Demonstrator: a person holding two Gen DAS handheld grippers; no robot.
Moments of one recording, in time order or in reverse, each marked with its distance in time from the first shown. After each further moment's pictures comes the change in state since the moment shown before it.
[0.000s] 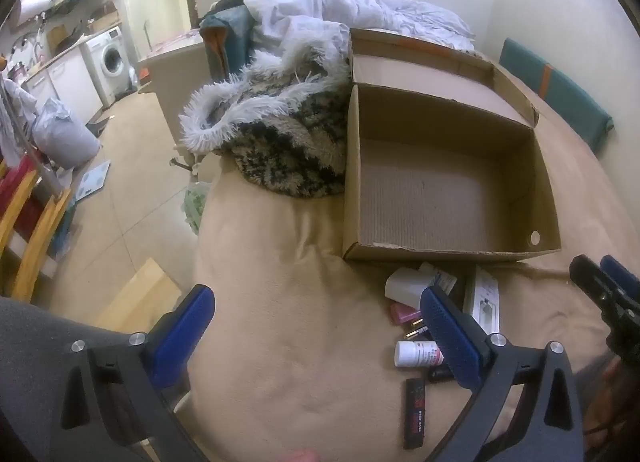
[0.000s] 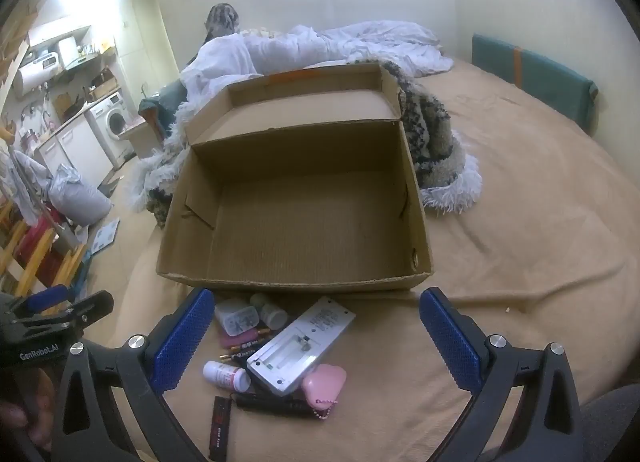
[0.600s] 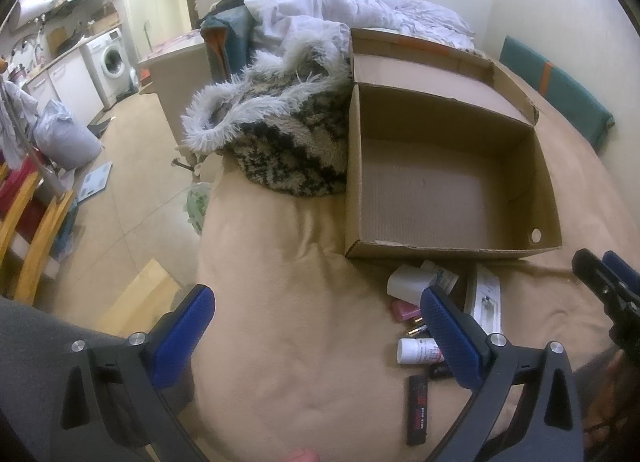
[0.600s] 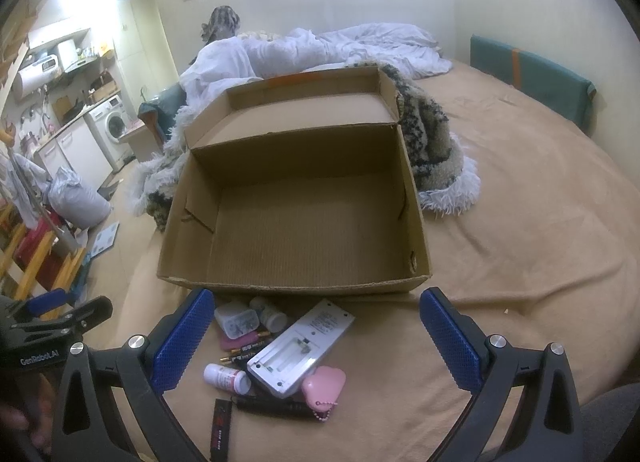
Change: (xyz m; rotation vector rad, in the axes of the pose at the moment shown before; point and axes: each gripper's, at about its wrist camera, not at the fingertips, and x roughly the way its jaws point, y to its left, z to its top) left arm 0.001 0.002 -0.002 -0.003 0.001 0.007; right arm -0.002 -0.001 0.001 0.001 -0.007 0.003
